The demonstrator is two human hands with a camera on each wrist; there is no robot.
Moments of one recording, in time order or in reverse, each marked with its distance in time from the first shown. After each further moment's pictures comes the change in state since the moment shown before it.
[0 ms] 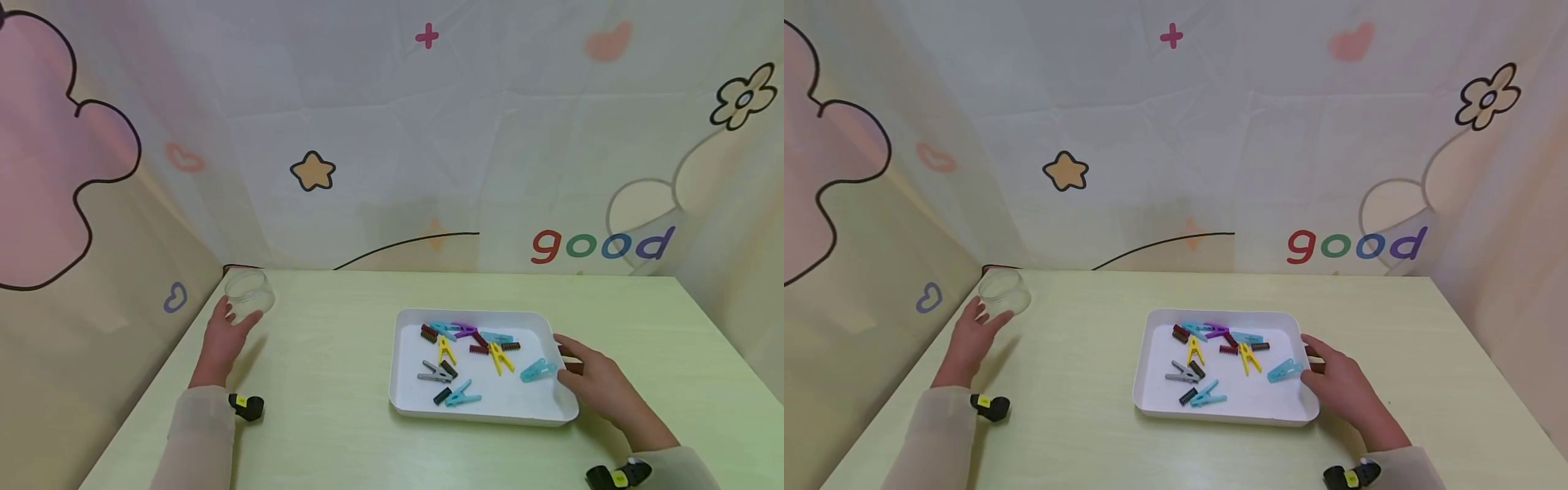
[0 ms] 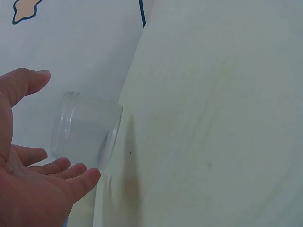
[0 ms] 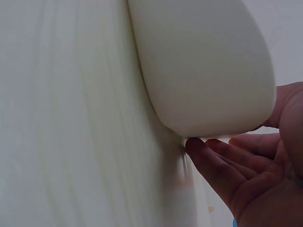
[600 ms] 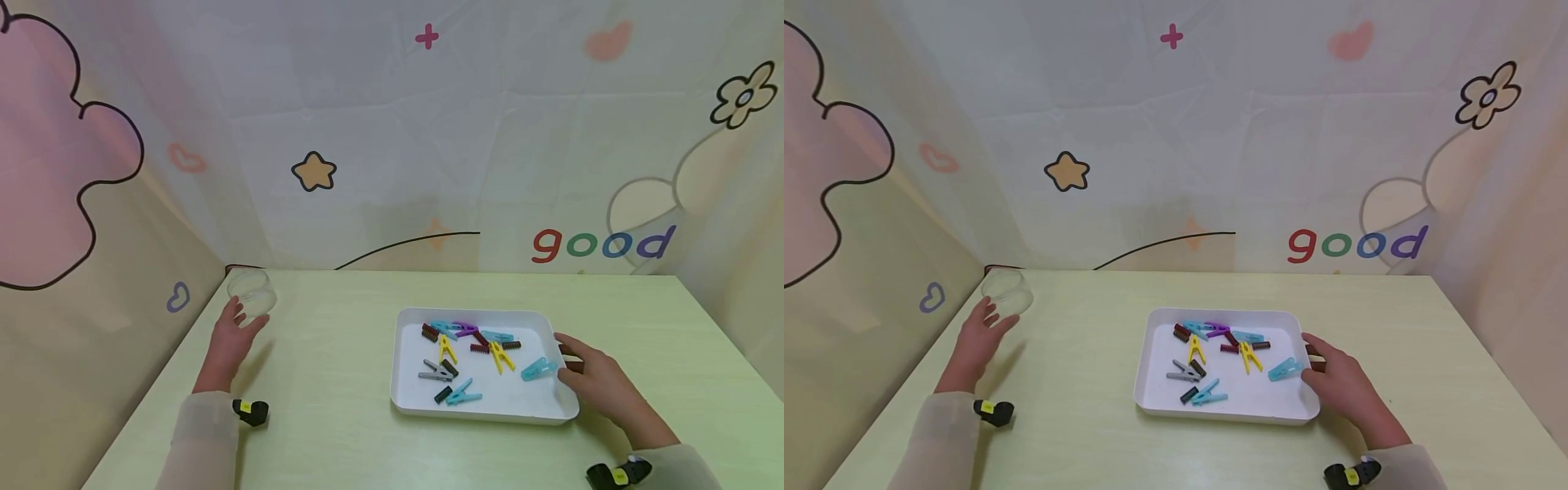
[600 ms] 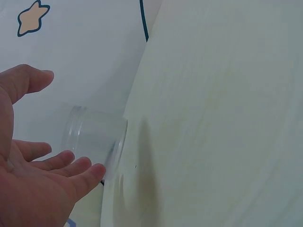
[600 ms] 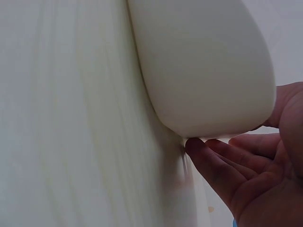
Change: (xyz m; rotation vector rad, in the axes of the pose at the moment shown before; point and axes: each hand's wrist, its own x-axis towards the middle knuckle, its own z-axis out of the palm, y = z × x) left_hand -0.012 0.006 0.004 0.055 -0.061 0.045; right_hand 0.000 0.001 0.001 0.015 0.007 -0.016
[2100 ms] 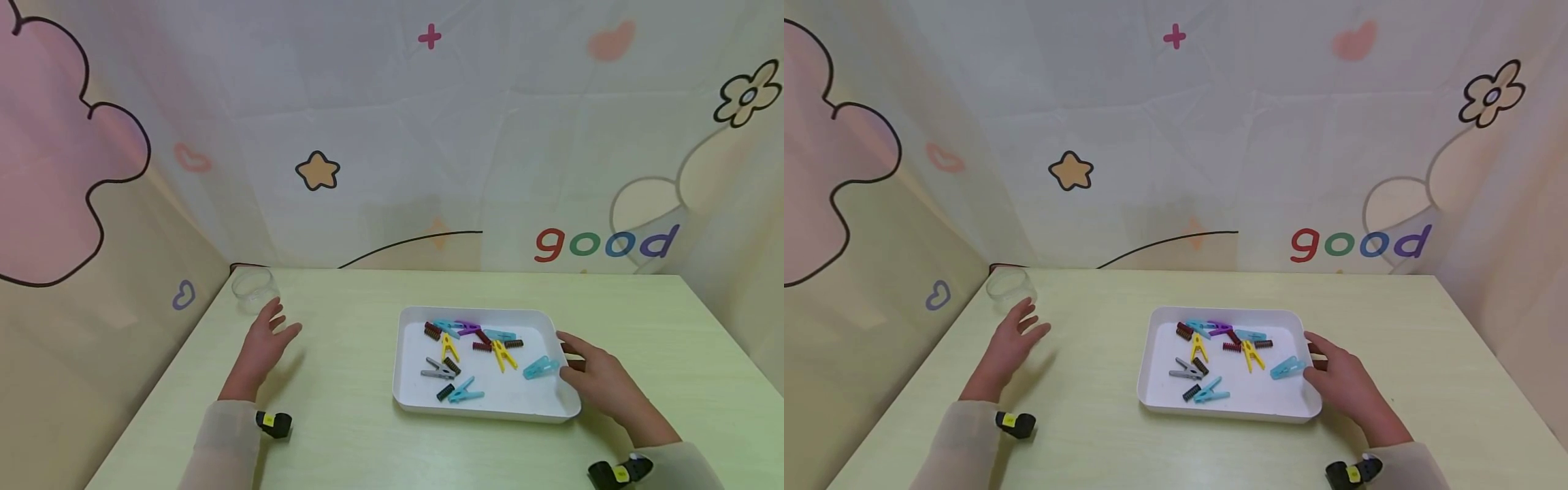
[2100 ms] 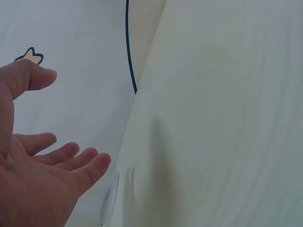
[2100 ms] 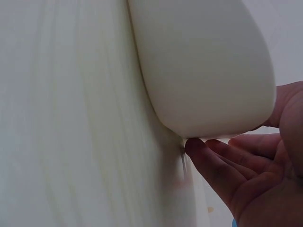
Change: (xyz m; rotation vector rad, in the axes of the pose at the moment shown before) left_hand -0.025 0.020 0.038 -0.012 -0.150 0.041; right_hand 0.003 0.002 0.001 -0.043 0.003 -0.004
